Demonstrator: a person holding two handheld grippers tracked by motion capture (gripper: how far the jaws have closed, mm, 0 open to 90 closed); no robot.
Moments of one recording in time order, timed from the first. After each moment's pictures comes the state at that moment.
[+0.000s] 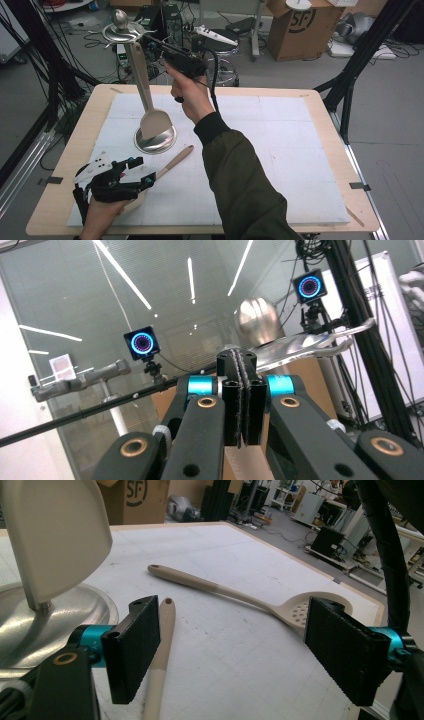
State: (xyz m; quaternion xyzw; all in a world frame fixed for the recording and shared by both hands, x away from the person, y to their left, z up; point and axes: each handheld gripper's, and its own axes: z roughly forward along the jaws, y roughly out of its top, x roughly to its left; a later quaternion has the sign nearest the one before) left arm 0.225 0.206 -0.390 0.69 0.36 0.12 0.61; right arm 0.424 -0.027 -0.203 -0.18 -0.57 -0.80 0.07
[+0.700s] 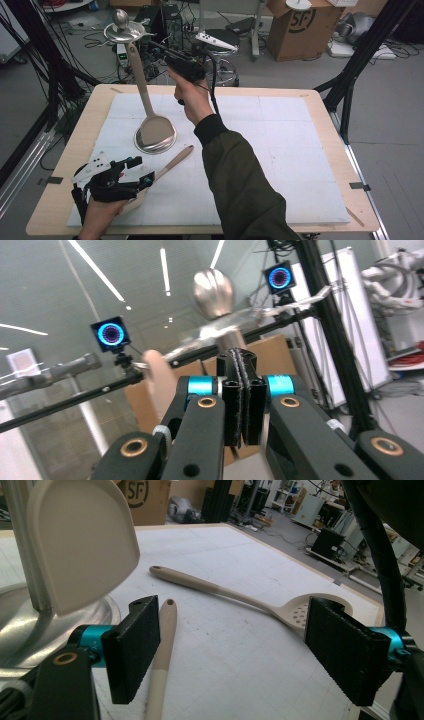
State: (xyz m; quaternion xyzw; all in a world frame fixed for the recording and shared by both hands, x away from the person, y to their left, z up) left arm 0.225 0.210 -0.389 0.69 0.36 0.12 0.61; right arm 0.434 -0.031 -0.221 -0.22 -0.58 -0.78 0.02
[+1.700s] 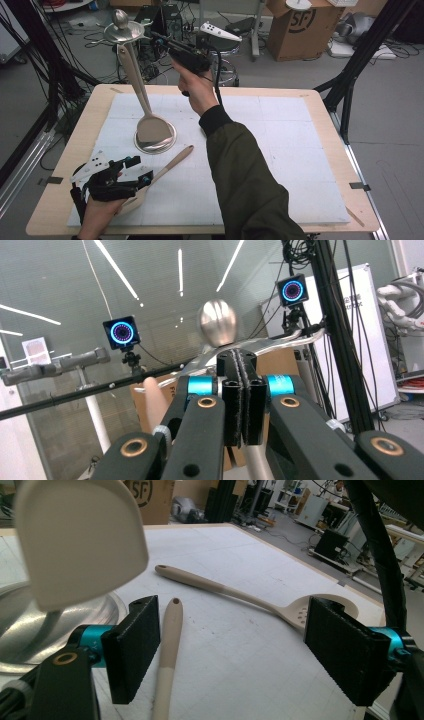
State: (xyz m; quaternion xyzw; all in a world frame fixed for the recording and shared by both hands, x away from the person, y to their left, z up) left arm 0.226 0.212 -0.391 0.69 0.37 0.13 0.61; right arm 0.443 -0.037 -0.206 -0.17 -0.59 -0.79 0.02
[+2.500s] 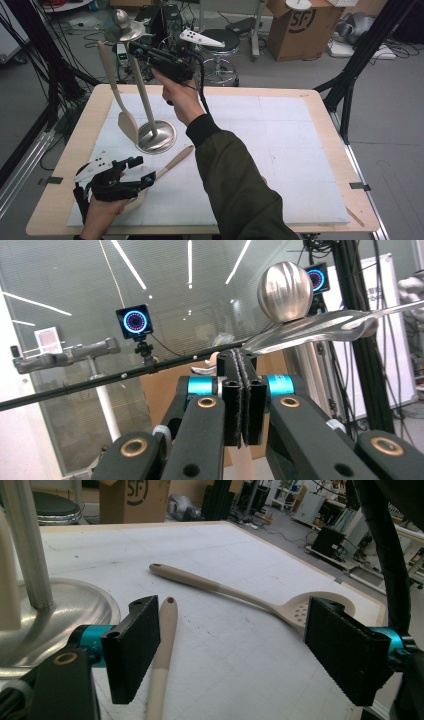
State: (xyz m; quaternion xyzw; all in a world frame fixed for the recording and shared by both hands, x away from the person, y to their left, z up) left arm 0.228 0.208 -0.392 0.69 0.36 0.12 0.61; right arm 0.417 -0.007 -0.208 -0.15 -0.60 -0.79 0.02
